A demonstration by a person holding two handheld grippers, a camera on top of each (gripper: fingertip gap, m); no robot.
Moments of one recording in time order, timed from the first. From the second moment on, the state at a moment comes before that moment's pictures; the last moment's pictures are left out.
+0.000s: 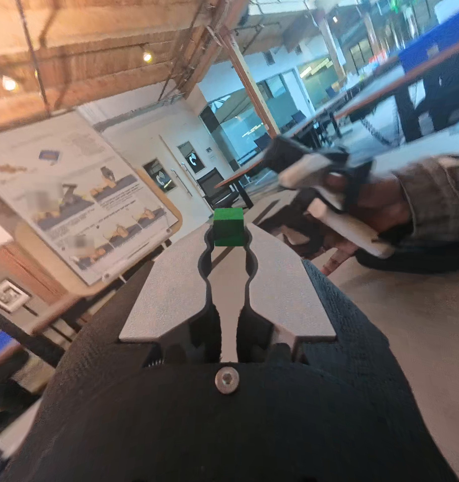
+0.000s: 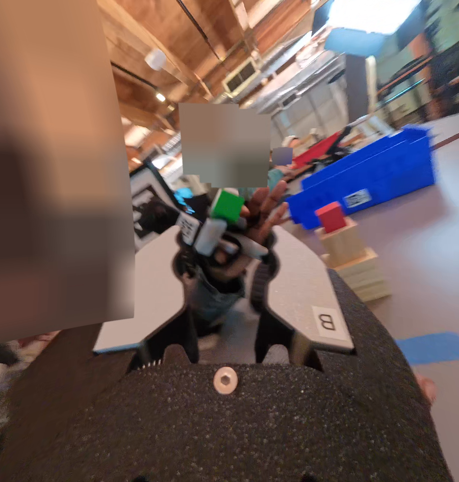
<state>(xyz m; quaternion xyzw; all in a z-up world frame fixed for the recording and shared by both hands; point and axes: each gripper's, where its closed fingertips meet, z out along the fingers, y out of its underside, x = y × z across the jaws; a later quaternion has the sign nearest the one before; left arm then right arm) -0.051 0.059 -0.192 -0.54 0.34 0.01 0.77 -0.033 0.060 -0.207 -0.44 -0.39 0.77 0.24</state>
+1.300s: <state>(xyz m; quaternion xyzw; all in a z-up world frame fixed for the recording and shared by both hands) -0.160 0.088 -0.240 -0.62 0.42 -0.39 0.54 -0.048 0.050 -0.238 -0.38 -0.56 0.55 0.49</state>
